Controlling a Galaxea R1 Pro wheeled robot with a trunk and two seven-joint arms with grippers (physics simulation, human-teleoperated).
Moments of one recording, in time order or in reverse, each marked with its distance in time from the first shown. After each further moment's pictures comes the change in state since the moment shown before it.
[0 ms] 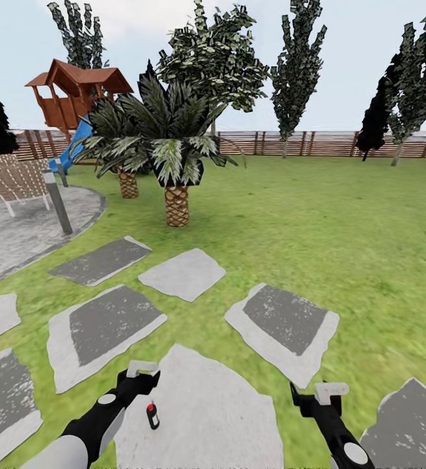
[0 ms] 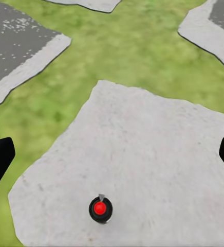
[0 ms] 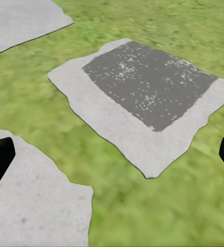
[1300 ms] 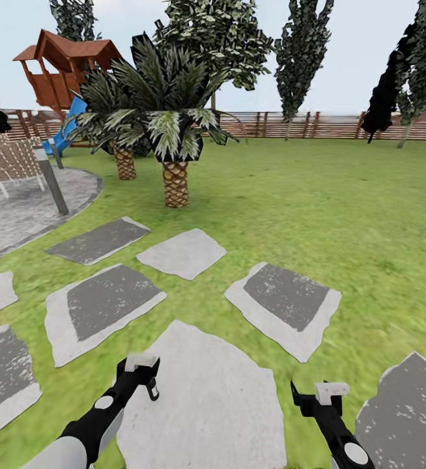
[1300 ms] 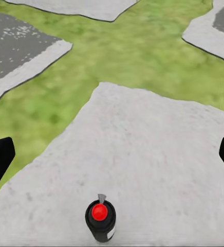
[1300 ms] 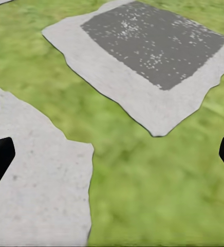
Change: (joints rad) left arm 0.003 0.003 0.008 0.003 0.006 -0.202 0.005; right arm 0.000 0.001 -0.004 0.000 -0.001 -0.002 -0.002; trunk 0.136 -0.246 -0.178
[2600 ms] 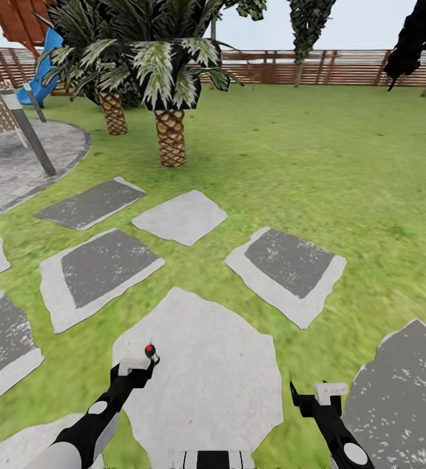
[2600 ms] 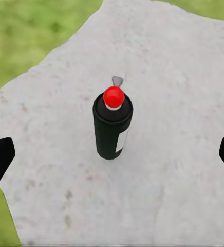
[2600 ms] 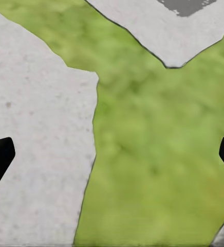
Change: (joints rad) left arm 0.018 0.016 0.011 0.000 0.057 -0.008 0.003; right arm 0.000 0.001 0.004 0.002 0.001 -0.001 0.001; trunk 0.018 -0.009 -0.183
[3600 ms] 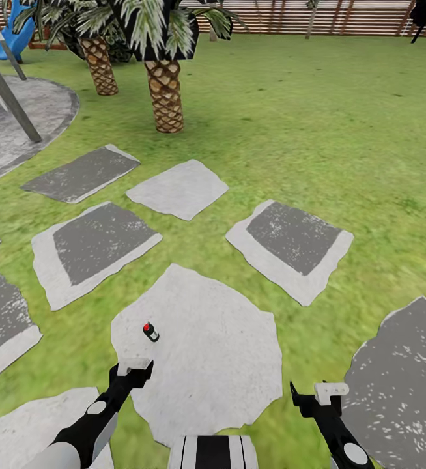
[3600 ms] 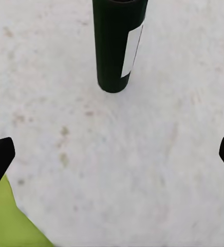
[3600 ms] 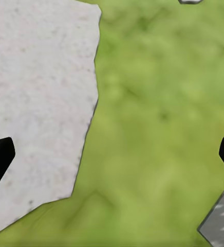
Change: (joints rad) left arm 0.000 0.004 0.001 0.000 0.000 0.001 0.000; right arm 0.000 0.000 0.000 0.000 0.000 0.000 0.000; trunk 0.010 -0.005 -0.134
